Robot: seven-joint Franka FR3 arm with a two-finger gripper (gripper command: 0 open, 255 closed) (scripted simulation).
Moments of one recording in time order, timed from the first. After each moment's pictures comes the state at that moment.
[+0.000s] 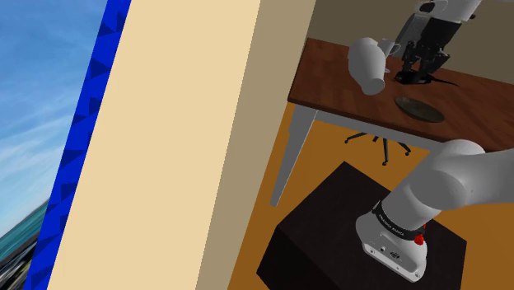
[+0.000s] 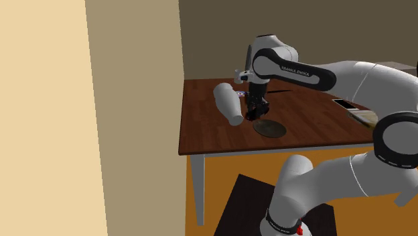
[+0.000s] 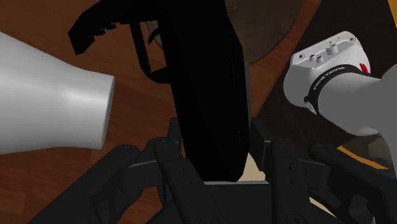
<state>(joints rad) -0.12 -0.83 -0.46 -2.28 -0.33 1.49 -1.40</state>
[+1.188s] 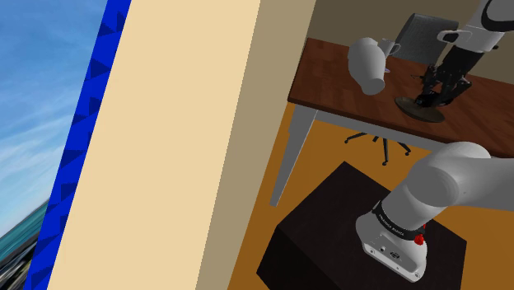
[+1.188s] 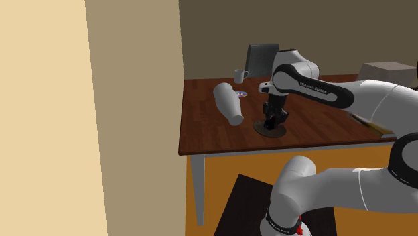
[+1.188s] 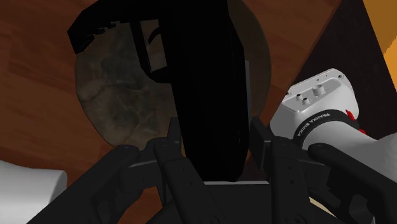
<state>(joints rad) -0.23 -1.00 -0.60 -2.44 -0.48 1.51 -1.53</state>
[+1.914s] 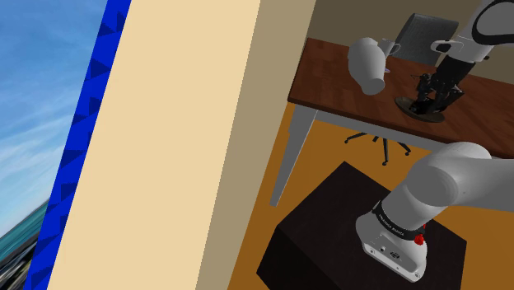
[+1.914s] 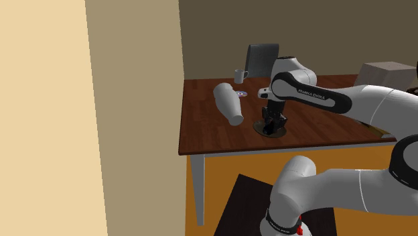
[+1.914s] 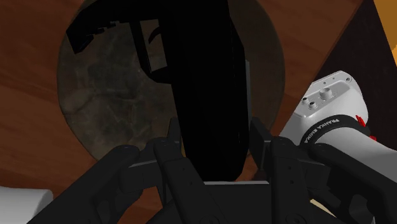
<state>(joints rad) -0.24 -1.01 -0.63 -2.51 -0.51 1.57 -1.53</state>
